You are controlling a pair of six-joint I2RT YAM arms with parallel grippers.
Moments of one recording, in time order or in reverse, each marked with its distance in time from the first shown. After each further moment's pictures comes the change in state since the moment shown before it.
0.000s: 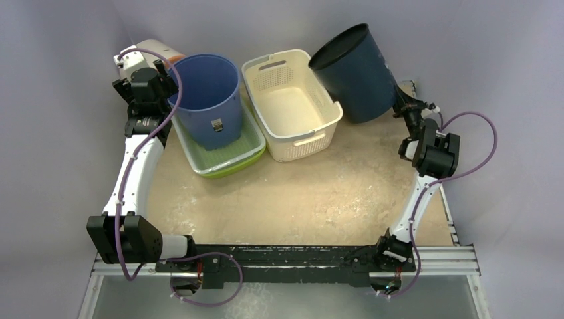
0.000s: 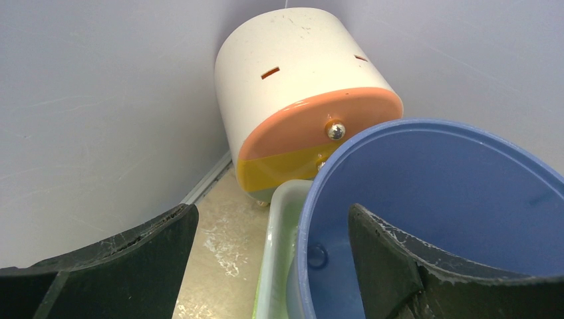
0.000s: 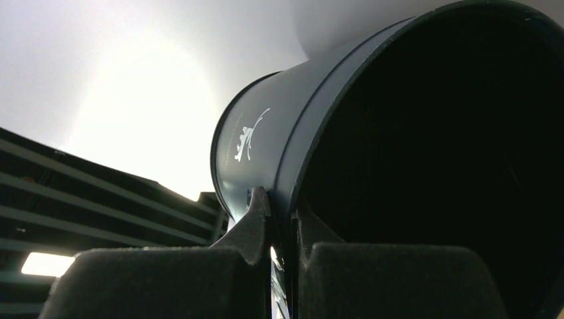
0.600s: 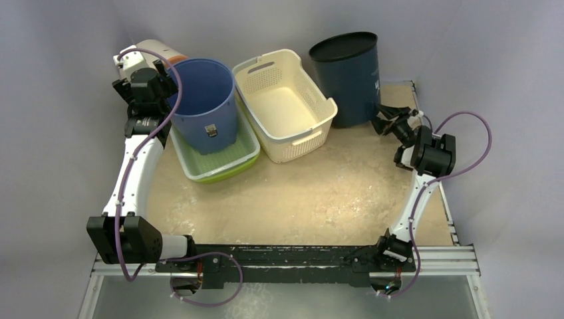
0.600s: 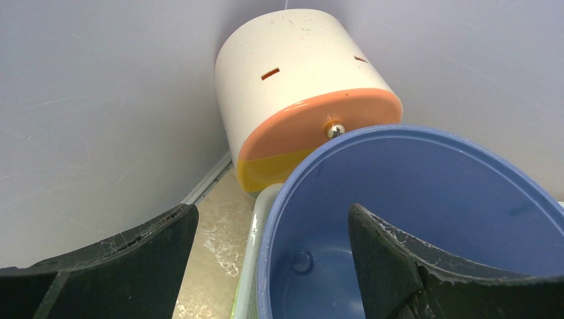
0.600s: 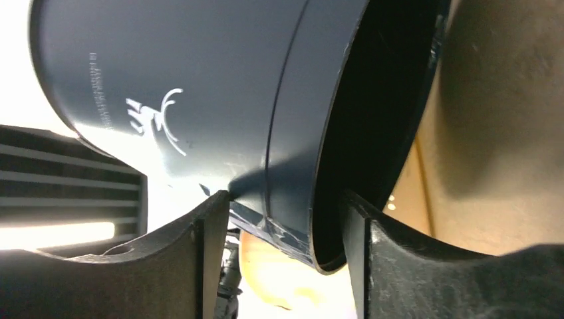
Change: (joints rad) left arm 0.000 -0.003 0.000 0.000 0.000 0.000; right arm 0.009 0.040 -0.084 -0.010 -0.278 -0.177
